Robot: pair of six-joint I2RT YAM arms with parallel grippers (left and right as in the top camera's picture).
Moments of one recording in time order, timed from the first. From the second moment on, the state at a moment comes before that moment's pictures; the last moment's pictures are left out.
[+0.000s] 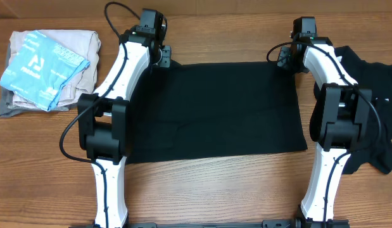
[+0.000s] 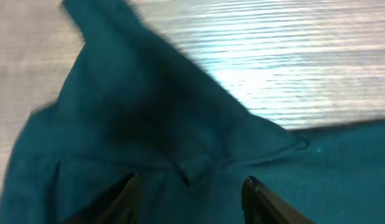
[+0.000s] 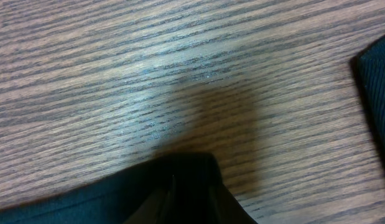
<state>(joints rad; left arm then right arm) -0.19 2.30 1.97 -0.83 -0.04 -0.23 -0.05 2.38 1.89 -0.71 0.07 0.23</state>
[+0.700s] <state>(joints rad) -0.08 2.36 1.97 -0.75 0.15 -0.73 -0.05 2.38 1.89 -0.71 0.07 0.23</state>
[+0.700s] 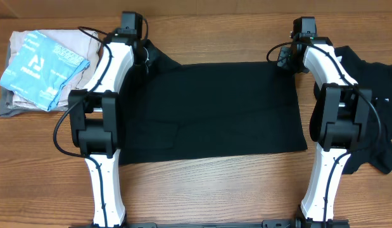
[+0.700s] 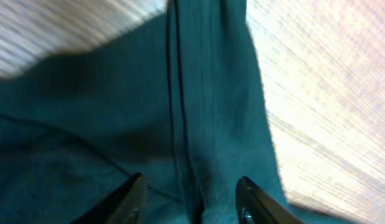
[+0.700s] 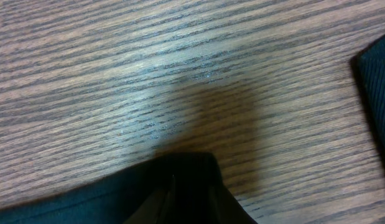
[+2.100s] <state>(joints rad) -0.05 2.47 2.03 -0.63 0.28 -0.70 -0.05 2.38 1.89 -0.71 0.07 0.23</state>
